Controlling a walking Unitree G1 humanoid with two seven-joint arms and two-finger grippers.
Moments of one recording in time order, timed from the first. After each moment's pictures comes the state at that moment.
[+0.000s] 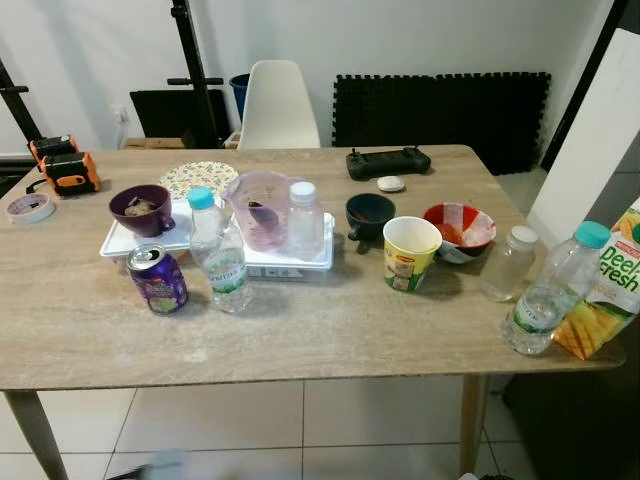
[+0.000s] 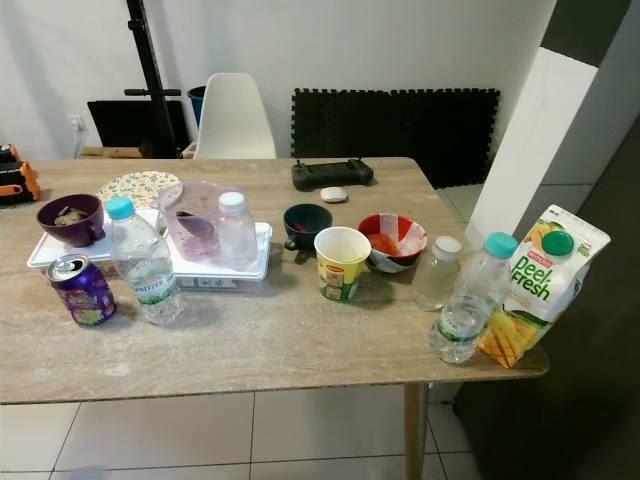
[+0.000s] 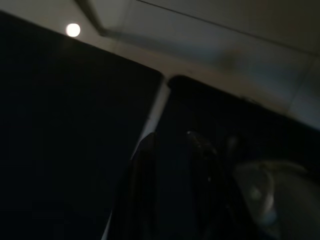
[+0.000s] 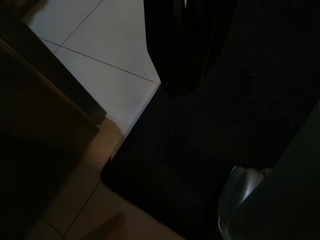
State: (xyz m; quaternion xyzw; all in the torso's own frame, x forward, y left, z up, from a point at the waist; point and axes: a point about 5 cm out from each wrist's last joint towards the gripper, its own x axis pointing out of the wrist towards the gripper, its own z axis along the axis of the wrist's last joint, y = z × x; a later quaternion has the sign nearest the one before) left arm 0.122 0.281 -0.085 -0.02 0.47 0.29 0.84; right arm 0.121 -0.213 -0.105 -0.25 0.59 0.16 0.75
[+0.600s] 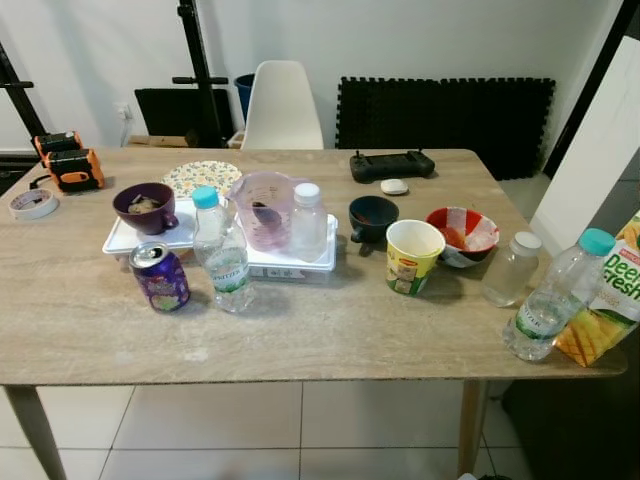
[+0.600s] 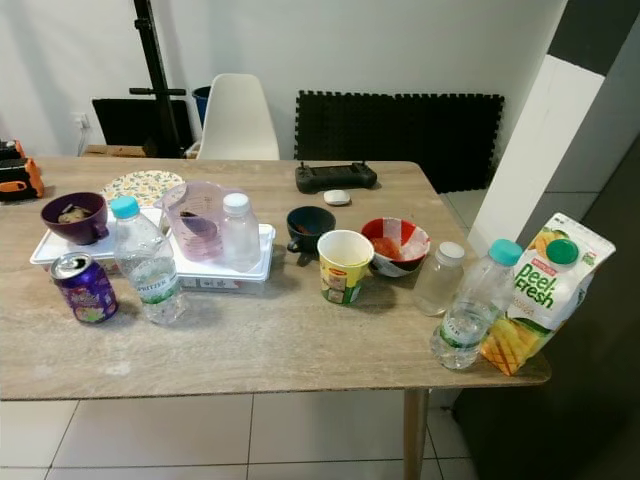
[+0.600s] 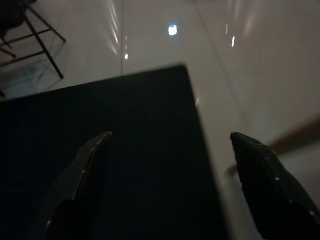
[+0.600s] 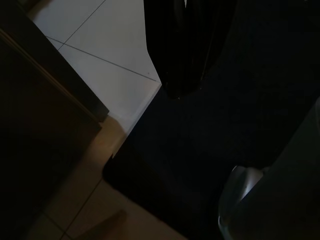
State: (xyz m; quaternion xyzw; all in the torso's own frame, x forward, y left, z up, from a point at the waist) left arm 0.102 0.454 0.046 -0.06 0.13 0.70 0.70; right arm 0.122 -0.211 -0.105 -0.25 0.59 0.16 0.75
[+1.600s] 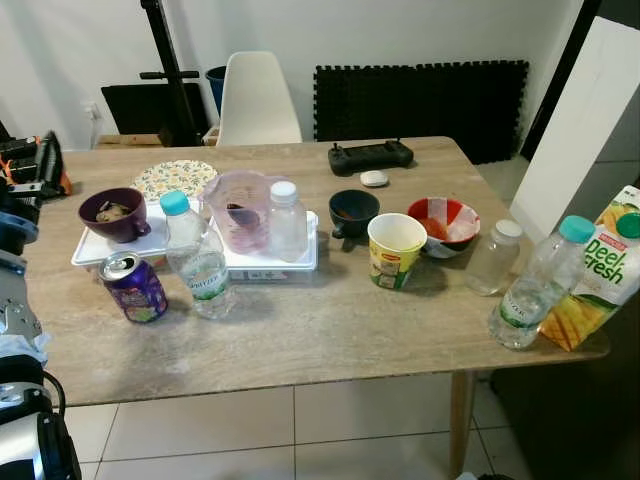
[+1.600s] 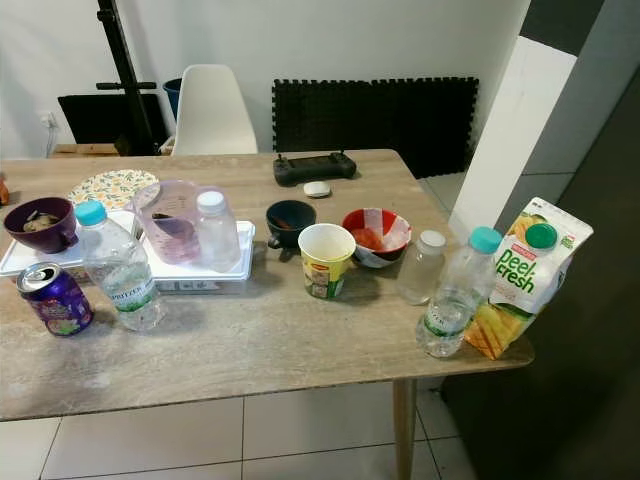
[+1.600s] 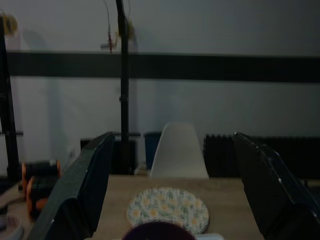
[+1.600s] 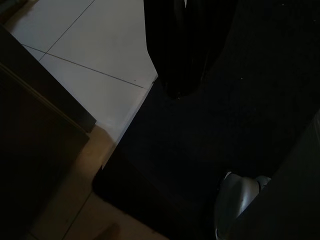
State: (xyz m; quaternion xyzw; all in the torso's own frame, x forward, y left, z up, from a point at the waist) left arm 0.305 0.373 0.249 0.02 -0.24 0.06 0.97; right arm 0.124 -0.211 -0.105 -0.25 0.59 0.16 0.75
